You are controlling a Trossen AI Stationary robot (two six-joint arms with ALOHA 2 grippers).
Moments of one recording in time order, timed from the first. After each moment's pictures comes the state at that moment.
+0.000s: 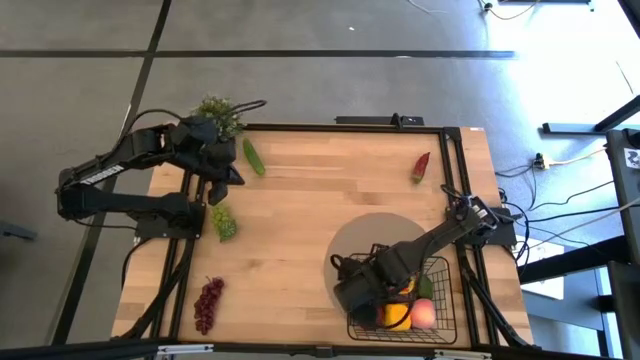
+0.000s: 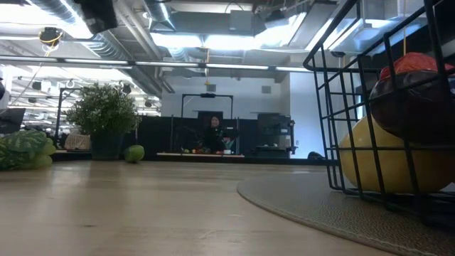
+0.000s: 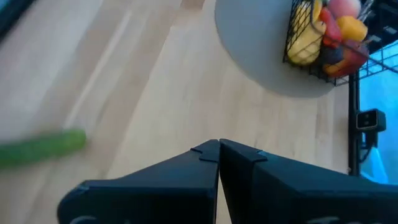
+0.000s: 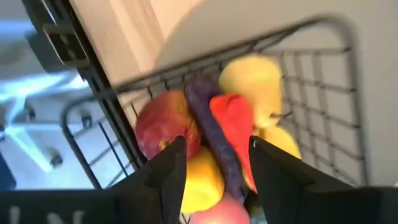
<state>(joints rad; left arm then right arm) 0.38 0.87 1.14 -1.04 0.25 -0.13 0.54 2.08 2.13 -1.50 -0.03 0.91</state>
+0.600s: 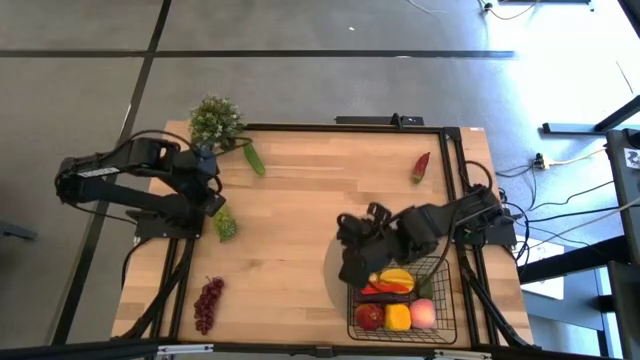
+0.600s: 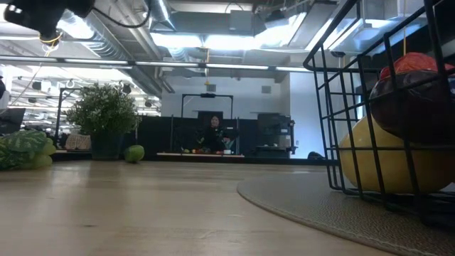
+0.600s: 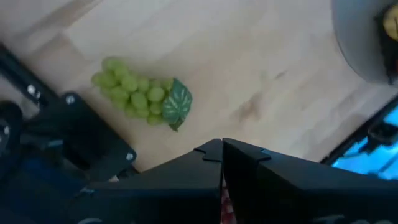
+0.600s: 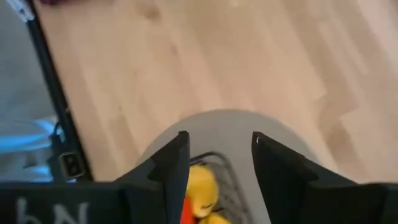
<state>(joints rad) 0.09 0.85 1.13 -1.41 0.11 -0.96 0.46 1.99 2.34 -1.54 0.36 0.81</state>
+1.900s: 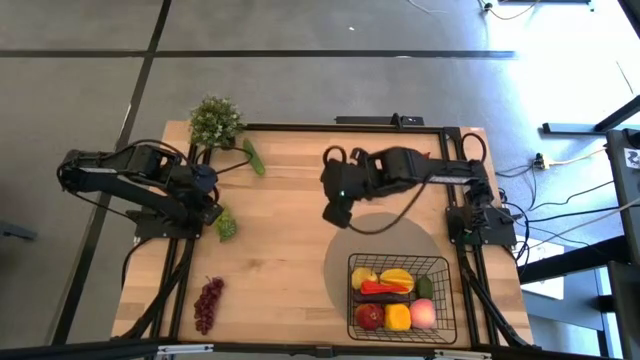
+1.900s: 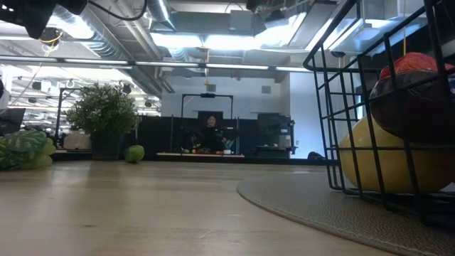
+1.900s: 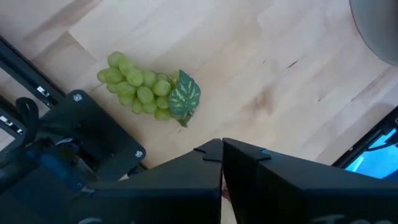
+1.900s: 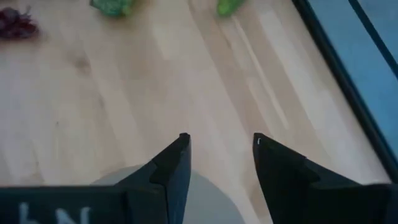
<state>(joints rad) -0.11 0.85 1.10 -1.41 0.01 -1.06 0.14 1.97 2.34 -1.45 0.33 0.43</state>
